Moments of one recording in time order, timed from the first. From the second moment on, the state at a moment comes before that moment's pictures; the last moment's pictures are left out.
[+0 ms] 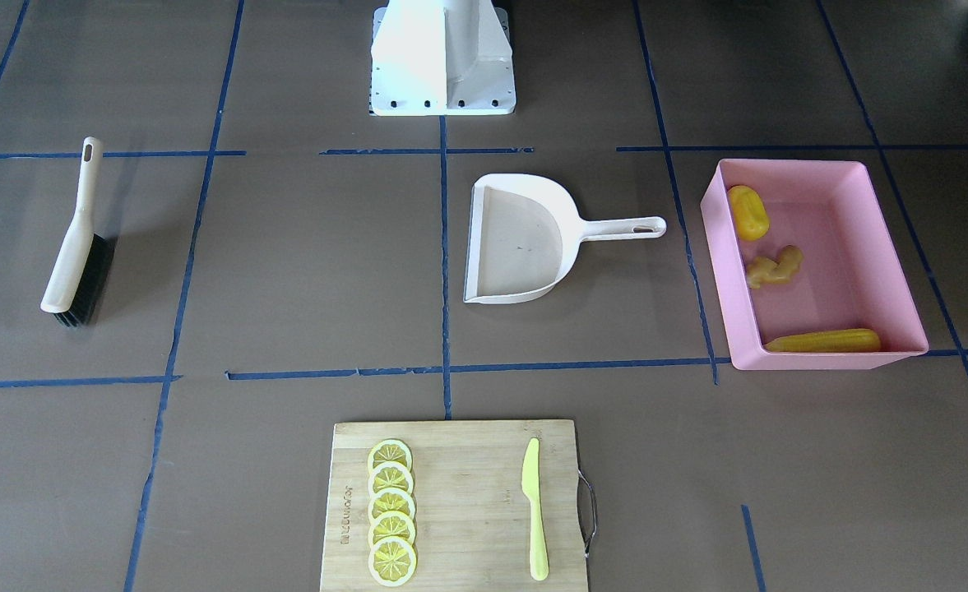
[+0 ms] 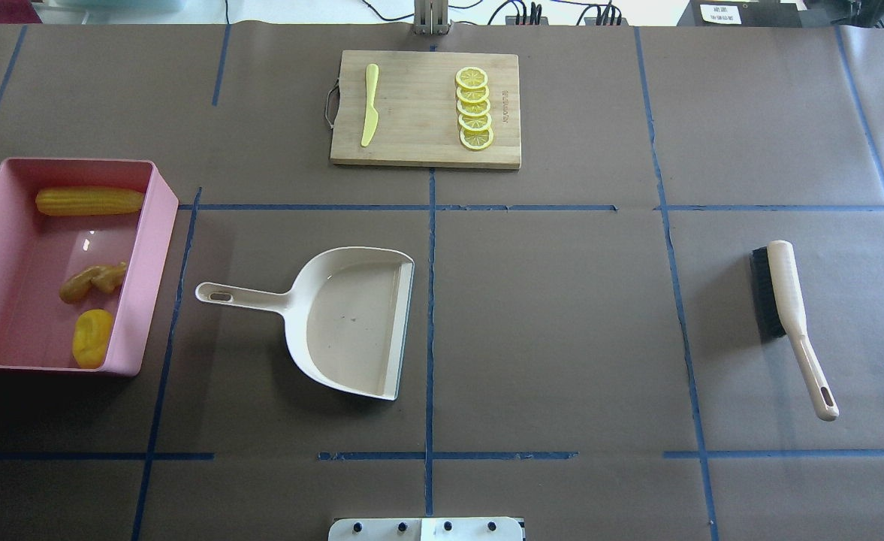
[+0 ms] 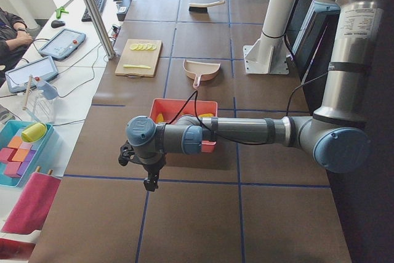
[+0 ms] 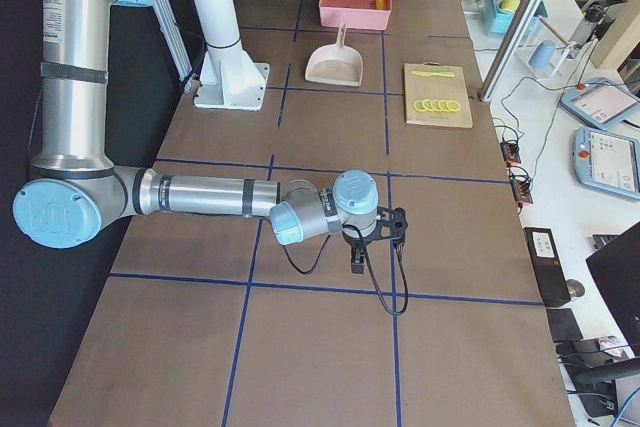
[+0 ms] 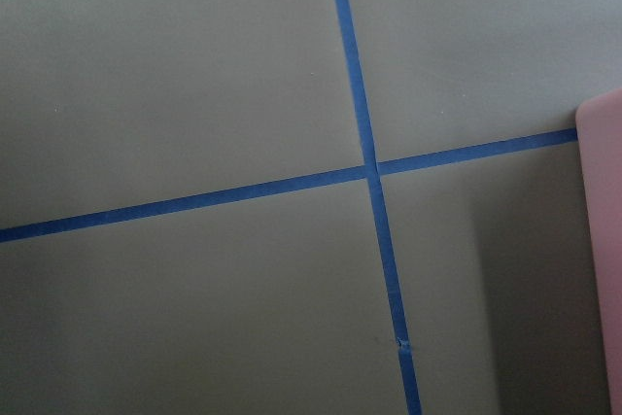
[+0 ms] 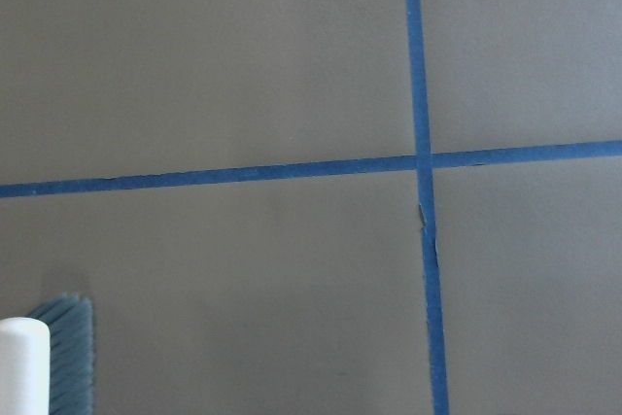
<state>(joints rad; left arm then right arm) -1.56 -1.65 -1.47 -1.59 -2.34 0.15 1.47 -1.67 1.61 -1.20 2.42 0.36</state>
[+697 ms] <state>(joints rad) -1.56 -1.65 -1.48 -1.60 -2.34 0.10 1.58 -1.66 1.65 -1.57 2.36 0.03</state>
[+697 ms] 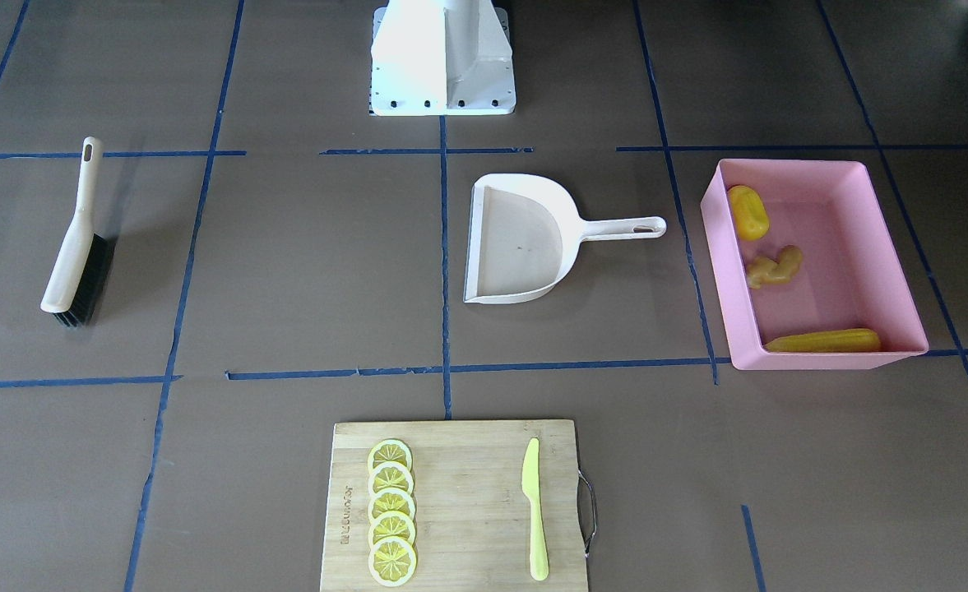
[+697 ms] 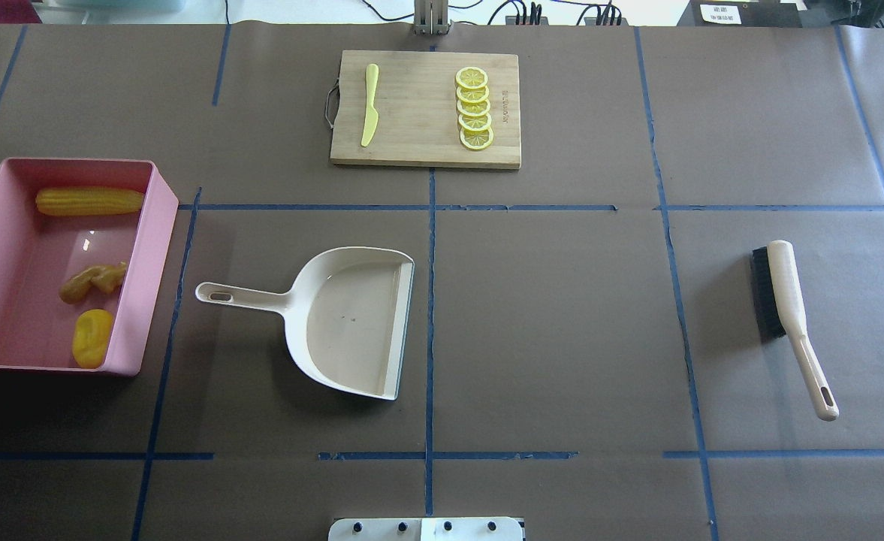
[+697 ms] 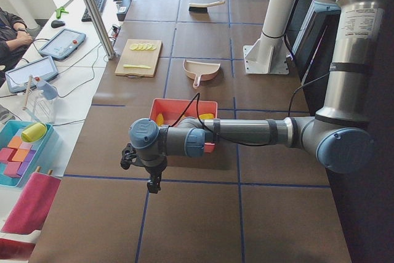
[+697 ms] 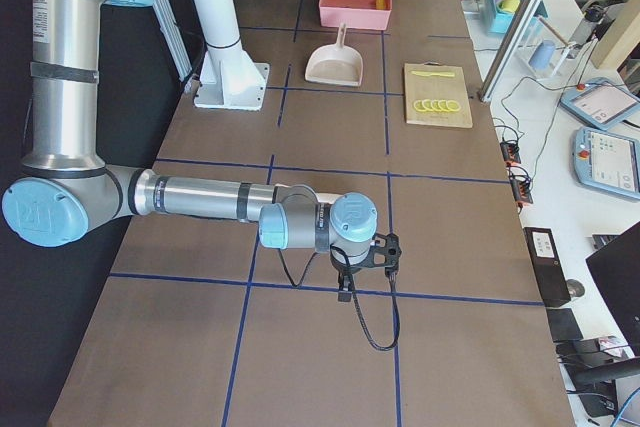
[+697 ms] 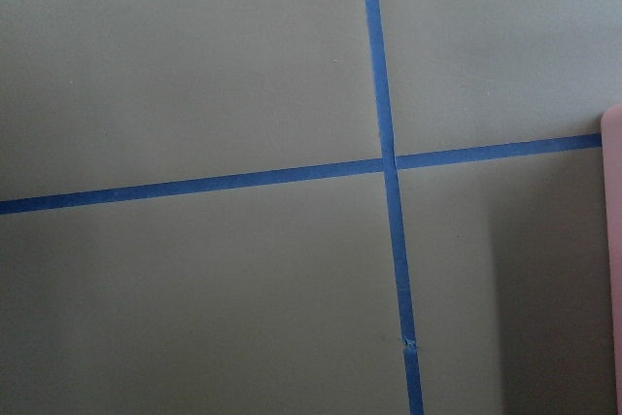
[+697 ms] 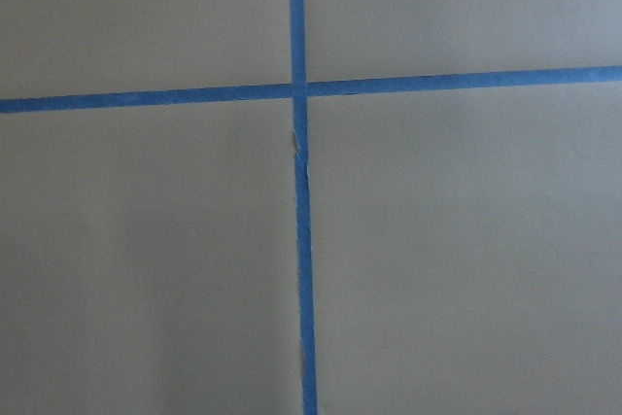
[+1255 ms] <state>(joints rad) -1.56 -1.65 -1.48 -1.61 -2.34 0.09 1.63 -1.65 1.63 -1.72 2.39 -0.07</state>
